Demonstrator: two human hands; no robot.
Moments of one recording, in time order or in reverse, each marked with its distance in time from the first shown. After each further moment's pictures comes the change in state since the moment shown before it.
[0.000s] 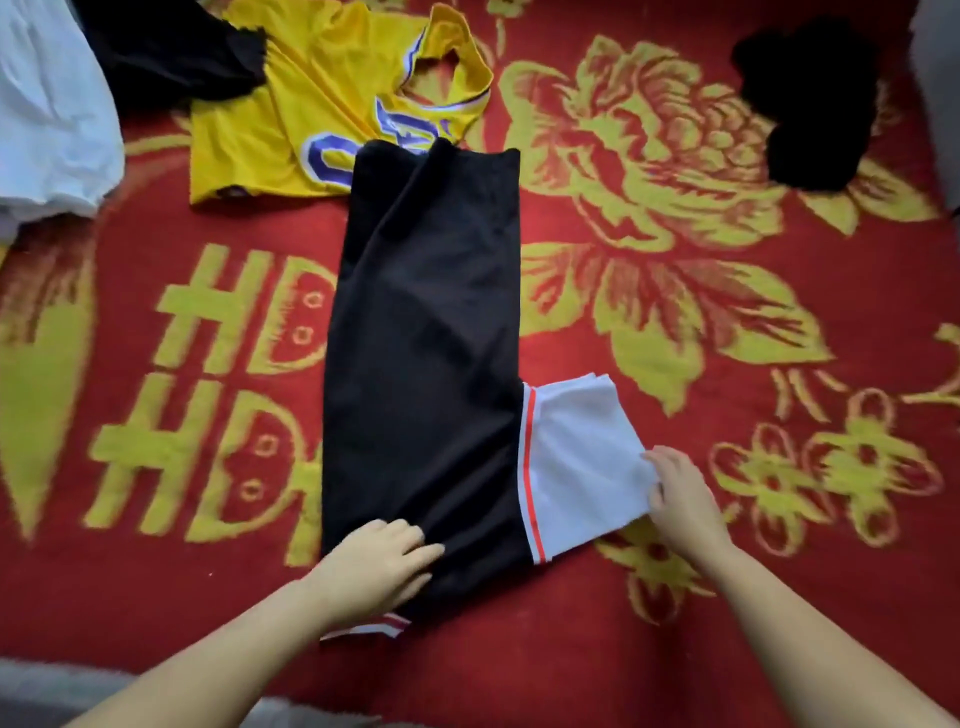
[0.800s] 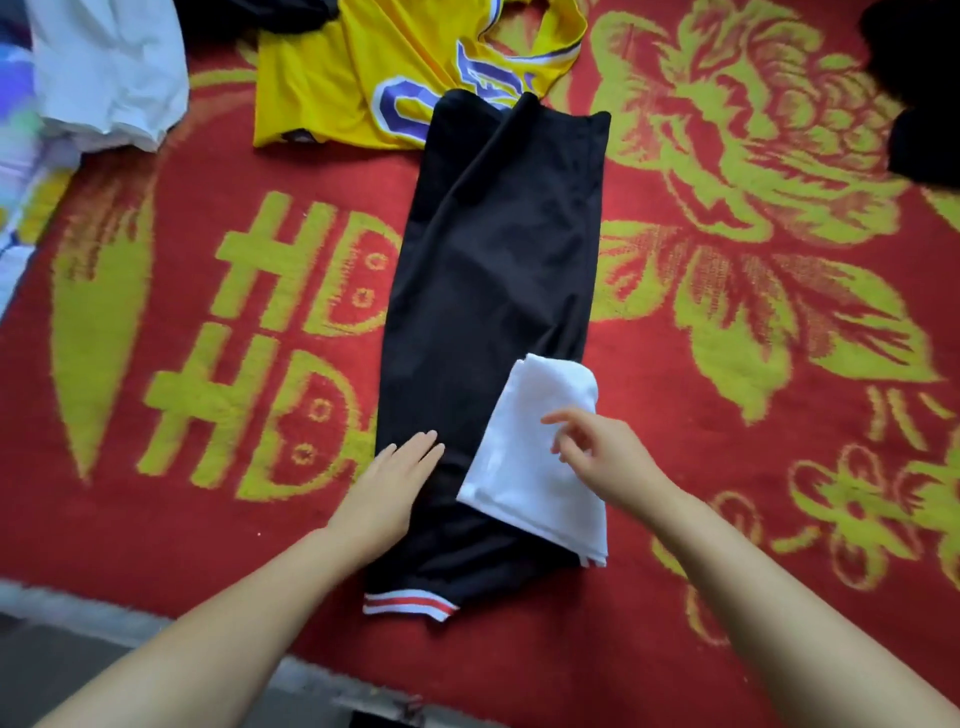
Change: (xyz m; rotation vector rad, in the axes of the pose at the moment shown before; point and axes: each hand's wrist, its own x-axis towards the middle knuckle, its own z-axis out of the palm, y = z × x) left_hand -0.010 -0.051 0.024 -0.213 -0.191 -0.526; right_hand 0.021 -0.158 0.012 0.233 -0.270 -0.351
